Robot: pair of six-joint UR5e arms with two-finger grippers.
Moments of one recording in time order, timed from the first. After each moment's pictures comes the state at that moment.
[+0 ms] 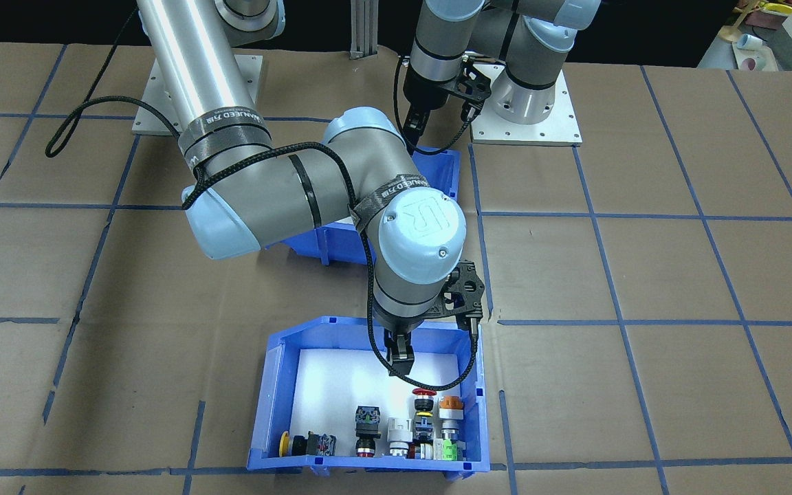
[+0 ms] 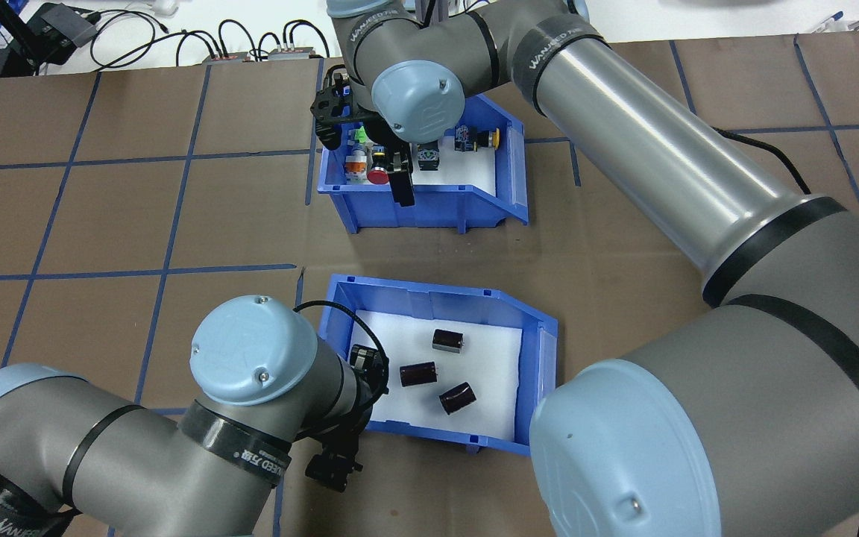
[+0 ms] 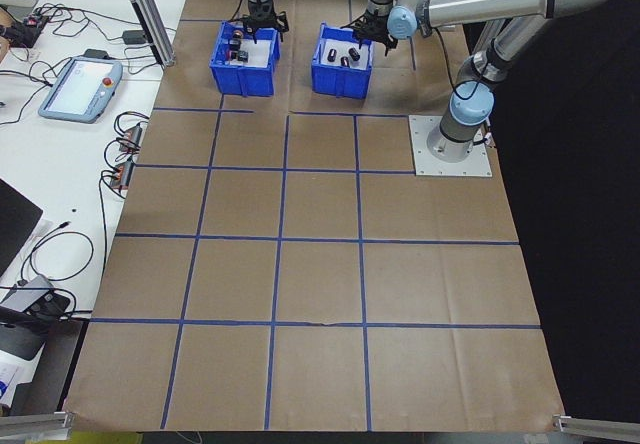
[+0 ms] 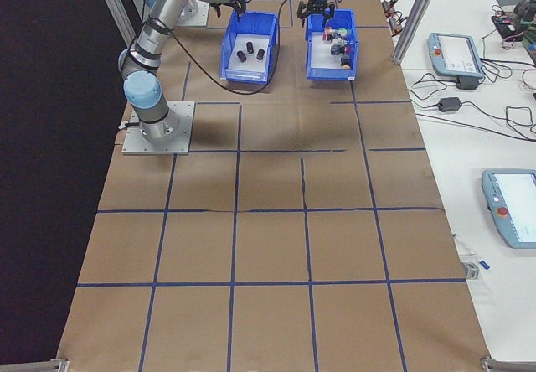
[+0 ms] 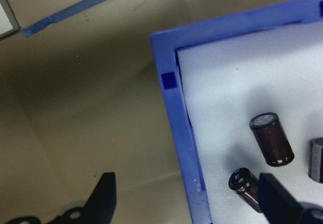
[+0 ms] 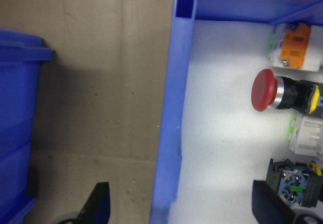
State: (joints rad) left arm -1.96 -1.33 -2.28 -1.10 1.46 -1.65; right arm 2.00 -0.87 1.09 -1.72 -1.59 -1.21
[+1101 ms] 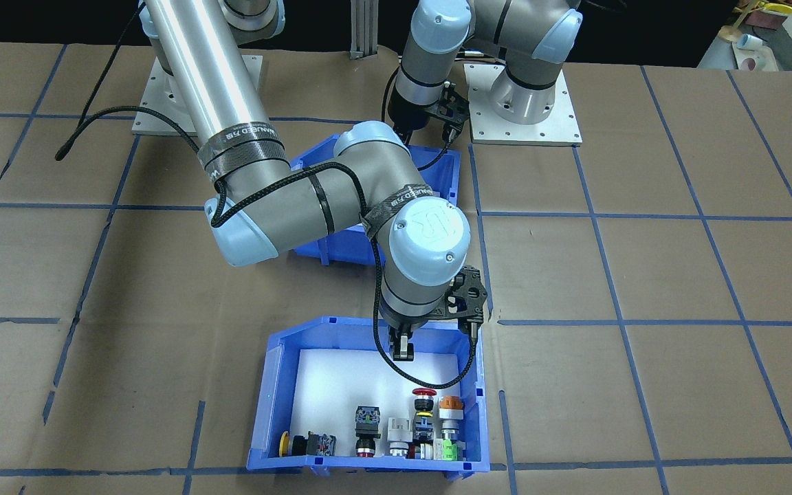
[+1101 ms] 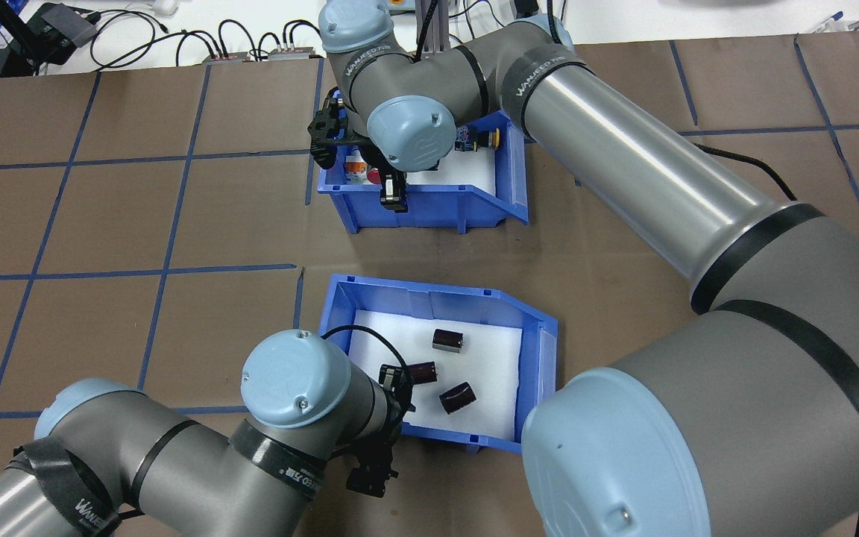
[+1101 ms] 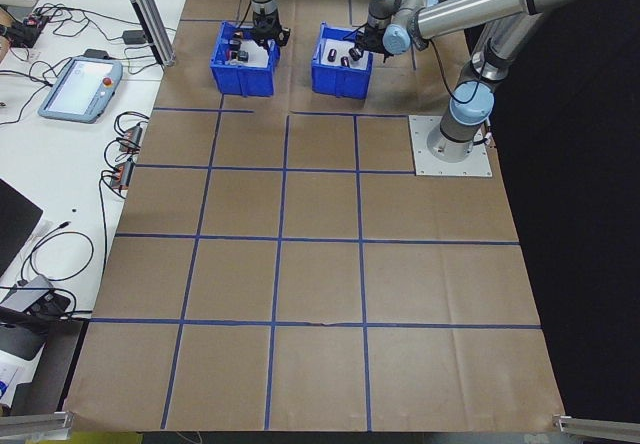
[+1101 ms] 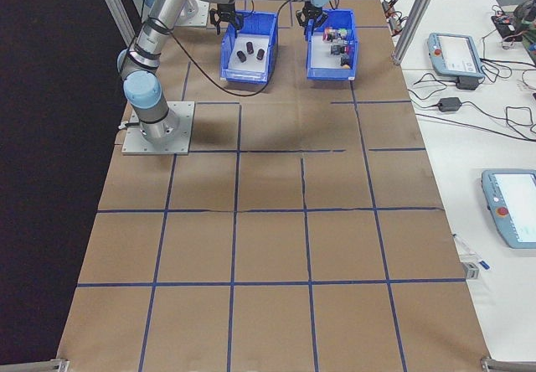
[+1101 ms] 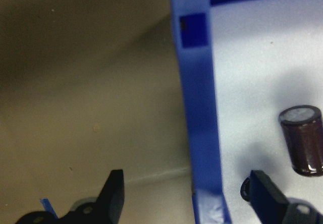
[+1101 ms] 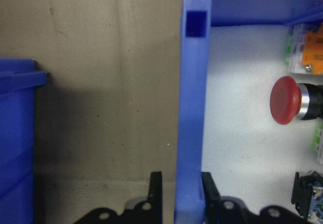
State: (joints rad) left arm -2.01 -1.44 -2.36 -0.88 1.40 -1.73; right arm 2.02 -0.87 1.14 -1.77 -1.59 -1.10
